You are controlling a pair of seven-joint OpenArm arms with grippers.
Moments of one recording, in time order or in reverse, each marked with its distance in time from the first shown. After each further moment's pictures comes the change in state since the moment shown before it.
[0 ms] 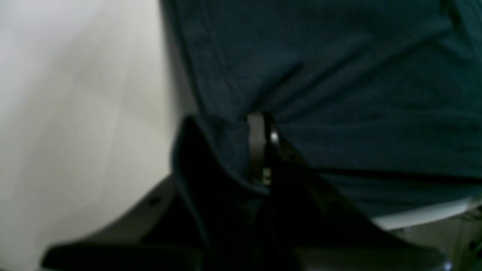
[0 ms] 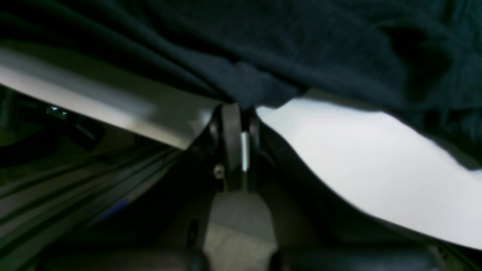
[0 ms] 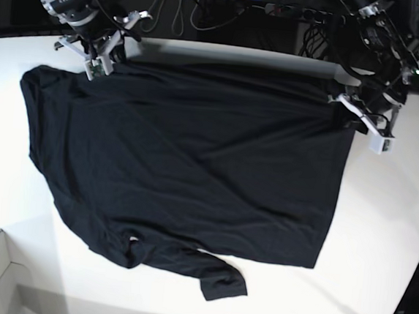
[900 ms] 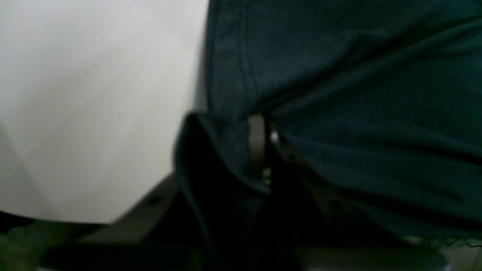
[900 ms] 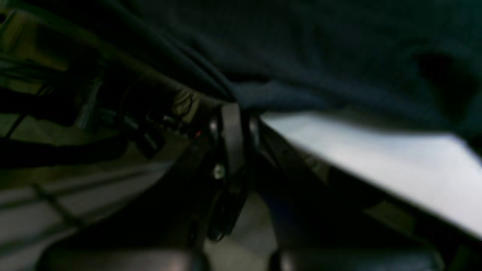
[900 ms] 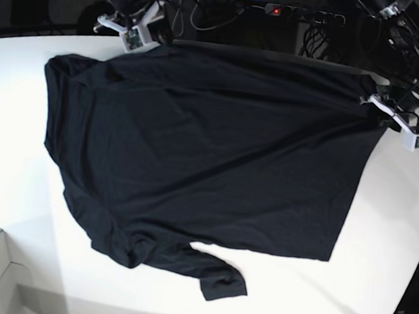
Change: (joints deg) left arm -0.4 -4.5 -6.0 -0.3 0.2 0.0 0.3; right arm -10.3 -2.1 -10.1 1.2 -0.7 0.0 14.4
